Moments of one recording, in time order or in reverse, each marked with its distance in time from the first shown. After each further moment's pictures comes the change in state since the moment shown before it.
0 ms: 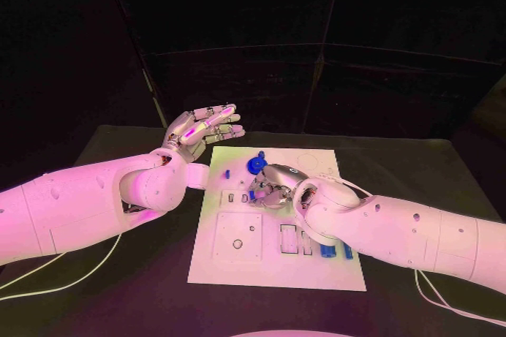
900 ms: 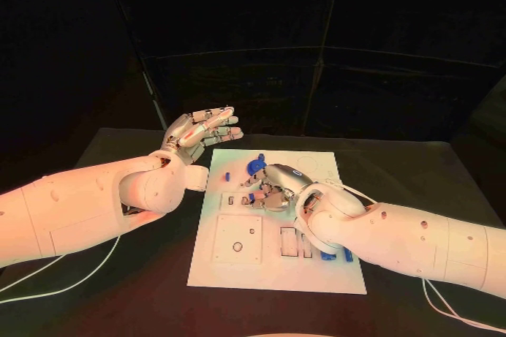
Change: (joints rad) left arm 0.000 0.001 0.000 -0.014 0.000 0.001 -0.002; left_hand 0.000 0.000 0.000 0.000 0.000 0.000 0.000 0.000 0.000 0.000 0.000 0.000 0.000 0.000 0.000 0.000 0.000 0.000 0.000 0.000 0.000 -0.001; right arm -0.010 -0.045 -0.005 0.063 0.025 -0.135 0.093; right_hand -0.006 -0.035 -0.072 0.046 0.035 -0.114 0.028 -0.018 -0.001 -0.068 0.022 -0.054 -0.067 0.004 0.018 -0.009 0.000 0.000 -0.017 0.017 -0.019 -0.033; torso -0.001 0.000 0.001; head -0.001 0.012
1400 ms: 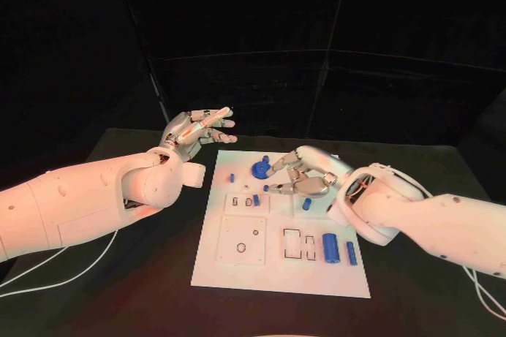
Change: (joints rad) left arm 0.000 -0.002 0.000 -0.078 -0.066 0.028 -0.014; left_hand -0.091 -0.039 -0.028 0.019 0.000 0.159 -0.042 0.074 0.030 0.271 -0.101 0.137 0.066 0.389 -0.127 0.219 0.163 0.000 0.278 -0.115 0.160 0.073; right arm 0.120 -0.234 0.001 0.169 0.251 0.062 0.223; right_hand 0.057 0.046 -0.024 -0.003 0.058 0.066 -0.023 0.073 0.017 -0.018 -0.018 0.000 -0.022 0.000 -0.001 -0.058 -0.003 0.016 -0.079 -0.007 -0.065 -0.120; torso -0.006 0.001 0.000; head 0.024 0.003
